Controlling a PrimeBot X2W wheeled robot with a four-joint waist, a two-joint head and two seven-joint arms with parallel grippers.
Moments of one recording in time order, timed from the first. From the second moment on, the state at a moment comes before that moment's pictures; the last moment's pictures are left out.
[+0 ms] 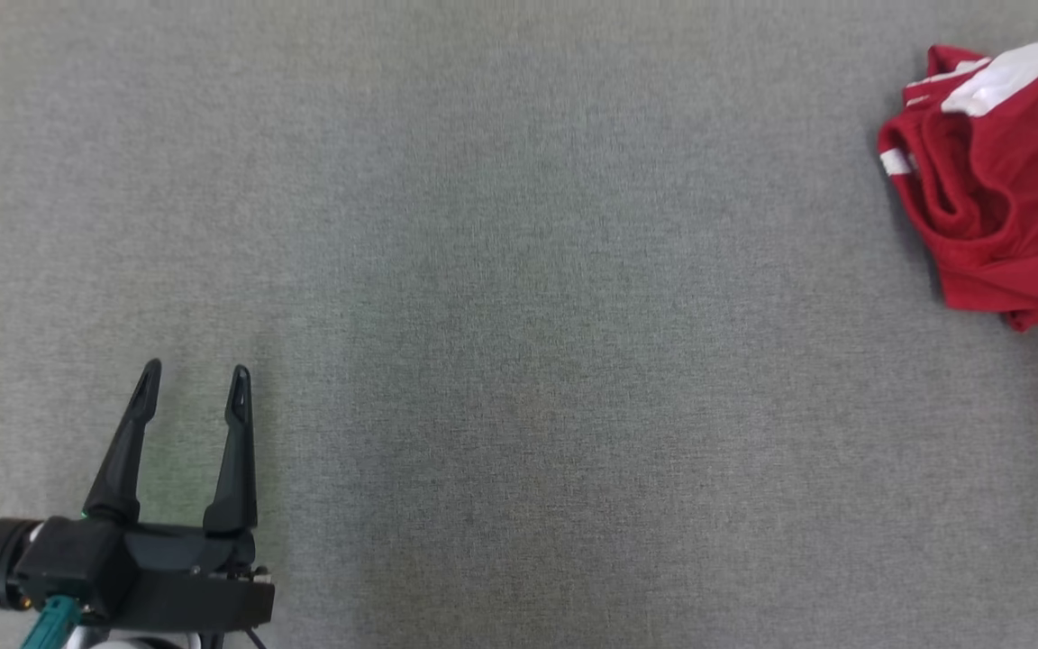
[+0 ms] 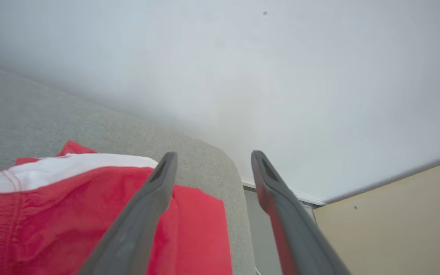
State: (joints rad) left arm -0.16 0.17 -0.03 0.01 -0.18 -0.13 -0.26; right arm -0.85 -0.76 0.10 0.45 0.07 0.13 0.35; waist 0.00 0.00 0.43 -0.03
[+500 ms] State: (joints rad) left arm -0.04 0.11 0.04 0.07 -0.15 -0.13 -0.26; right arm -0.67 -0.47 -0.02 0.38 0.10 0.13 -0.05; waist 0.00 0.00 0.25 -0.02
